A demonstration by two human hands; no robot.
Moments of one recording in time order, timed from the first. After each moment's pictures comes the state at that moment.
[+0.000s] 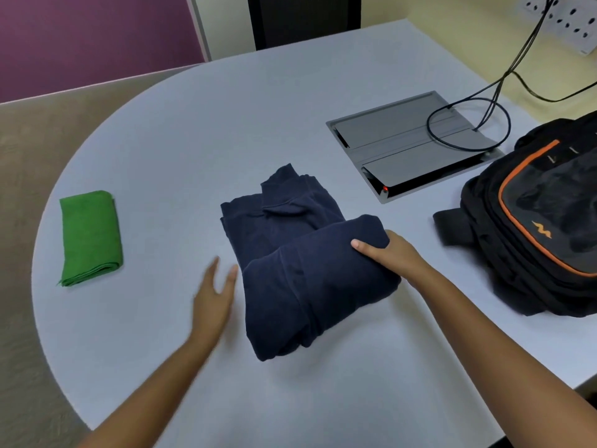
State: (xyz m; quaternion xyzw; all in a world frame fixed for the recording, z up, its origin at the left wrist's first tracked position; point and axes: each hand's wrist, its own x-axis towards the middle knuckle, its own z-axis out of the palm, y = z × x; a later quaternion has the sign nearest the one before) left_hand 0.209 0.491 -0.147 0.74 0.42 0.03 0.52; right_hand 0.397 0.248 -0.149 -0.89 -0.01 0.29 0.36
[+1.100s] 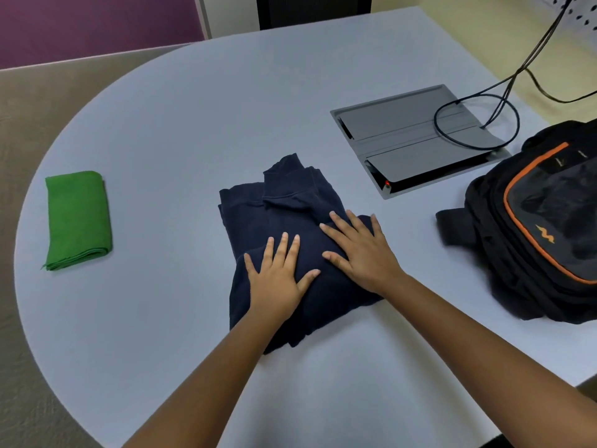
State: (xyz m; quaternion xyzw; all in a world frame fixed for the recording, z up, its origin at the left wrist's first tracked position) left_hand 0.267 0.432 -0.205 0.97 0.17 -0.09 0.16; right_hand 0.385 0.278 -0.180 -0.91 -0.40 0.07 0.03
